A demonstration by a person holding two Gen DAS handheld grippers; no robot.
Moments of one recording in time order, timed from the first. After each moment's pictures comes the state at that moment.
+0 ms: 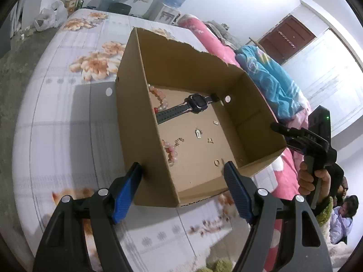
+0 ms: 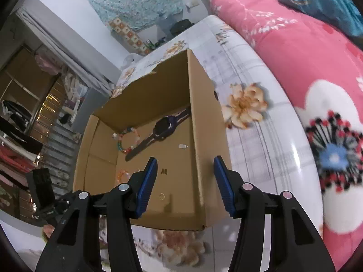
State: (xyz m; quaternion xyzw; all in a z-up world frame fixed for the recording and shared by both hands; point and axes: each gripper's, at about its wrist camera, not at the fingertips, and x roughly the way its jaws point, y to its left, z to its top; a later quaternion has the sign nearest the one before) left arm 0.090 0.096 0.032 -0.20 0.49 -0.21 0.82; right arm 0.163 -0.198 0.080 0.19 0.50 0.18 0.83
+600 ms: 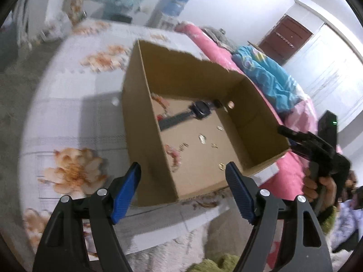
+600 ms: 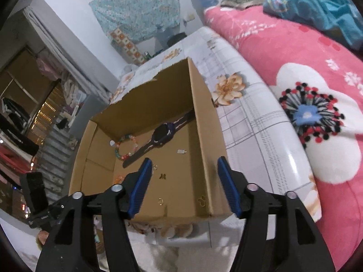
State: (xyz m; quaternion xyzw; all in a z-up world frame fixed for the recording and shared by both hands) left arm 0.020 0.078 0.043 -0.17 0.44 -0.17 0.87; right arm 0.088 -0.211 0.083 0.18 0.44 0.14 0.87
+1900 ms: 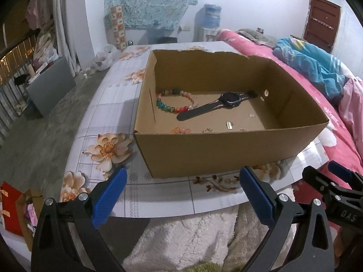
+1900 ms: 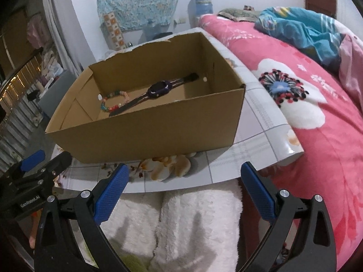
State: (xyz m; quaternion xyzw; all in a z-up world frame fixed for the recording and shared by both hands) left arm -0.031 -0.007 0.043 -0.03 0.43 0.03 0.90; right arm -0.006 -0.145 0.059 0.05 0.45 0.08 0.89
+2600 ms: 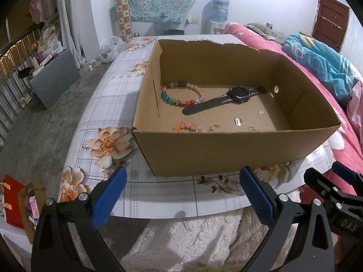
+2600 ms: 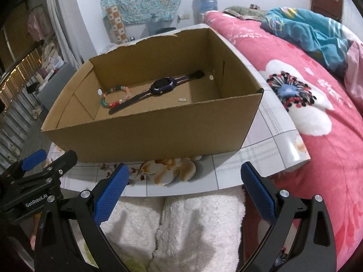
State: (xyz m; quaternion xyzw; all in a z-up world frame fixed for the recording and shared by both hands) left arm -0.021 -0.009 0.034 -0.04 0.45 0.05 0.89; right arm 0.003 -0.134 0.056 0.03 0.46 0.08 0.88
